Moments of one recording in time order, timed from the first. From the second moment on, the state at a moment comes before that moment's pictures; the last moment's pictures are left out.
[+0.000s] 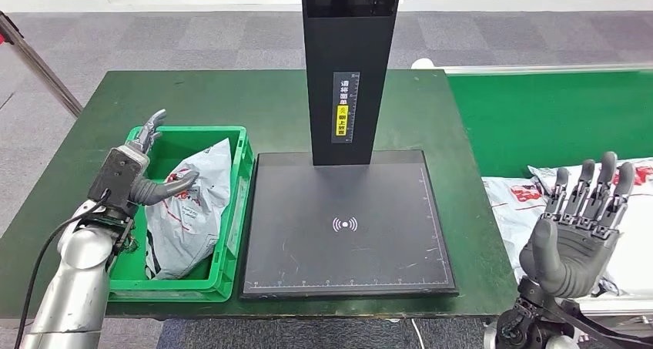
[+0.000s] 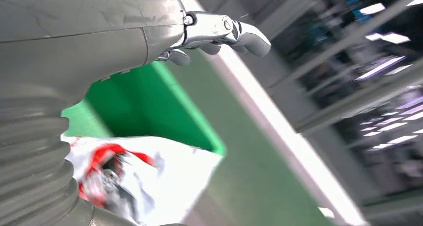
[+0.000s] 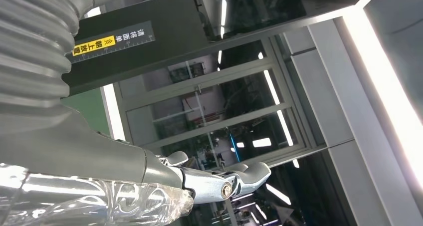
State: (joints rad) left arm -0.41 0.11 -0.10 -1.26 -0.26 -0.21 -0.33; right arm 0.21 0.14 -0.29 -2.08 -0.36 -0.02 -0.59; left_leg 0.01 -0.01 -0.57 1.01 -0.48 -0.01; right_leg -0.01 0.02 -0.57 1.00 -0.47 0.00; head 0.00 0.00
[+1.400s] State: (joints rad) left arm -0.11 0.04 -0.17 -1.96 -0.23 0.32 -0.52; right arm 0.20 -0.13 -1.20 -2.12 1.39 0.74 -0.68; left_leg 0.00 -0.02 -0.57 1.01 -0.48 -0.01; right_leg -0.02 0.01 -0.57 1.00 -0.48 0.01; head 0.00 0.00
